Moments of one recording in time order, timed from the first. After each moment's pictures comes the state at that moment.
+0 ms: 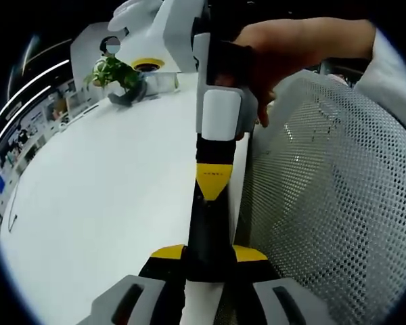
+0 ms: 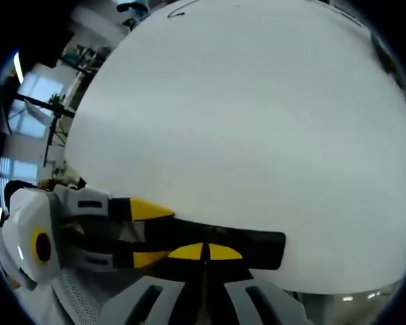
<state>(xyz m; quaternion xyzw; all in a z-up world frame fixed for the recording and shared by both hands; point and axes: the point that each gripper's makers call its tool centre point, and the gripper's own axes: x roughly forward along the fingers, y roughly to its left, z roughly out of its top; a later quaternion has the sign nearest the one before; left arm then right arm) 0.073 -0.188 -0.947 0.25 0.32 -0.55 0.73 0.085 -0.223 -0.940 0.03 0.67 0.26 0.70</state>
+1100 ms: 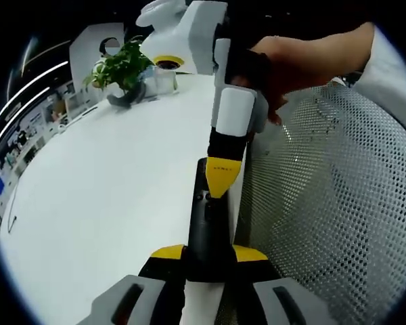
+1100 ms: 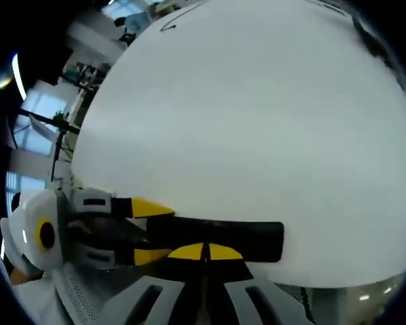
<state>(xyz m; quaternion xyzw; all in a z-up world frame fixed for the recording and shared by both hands) 0.074 -0.189 -0.947 0.24 0.32 -0.55 0.73 0.081 -0.228 -0.938 0.10 0.62 0.26 0.73</state>
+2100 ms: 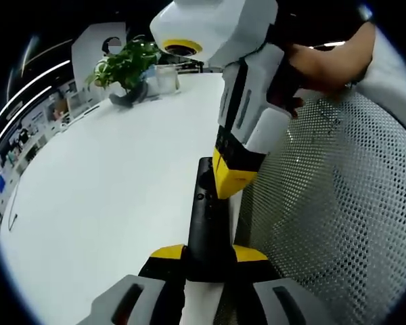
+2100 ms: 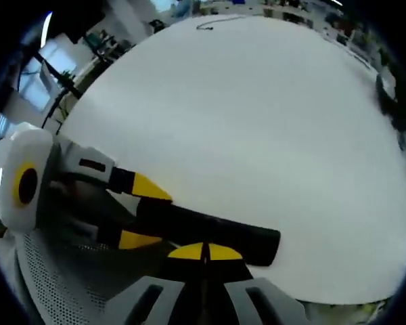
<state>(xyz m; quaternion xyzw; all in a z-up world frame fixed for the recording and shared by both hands) 0.074 -0.189 -0.947 0.24 0.32 -0.55 0.73 0.076 -0.227 -0.943 -0.09 0.59 0.28 0.75</state>
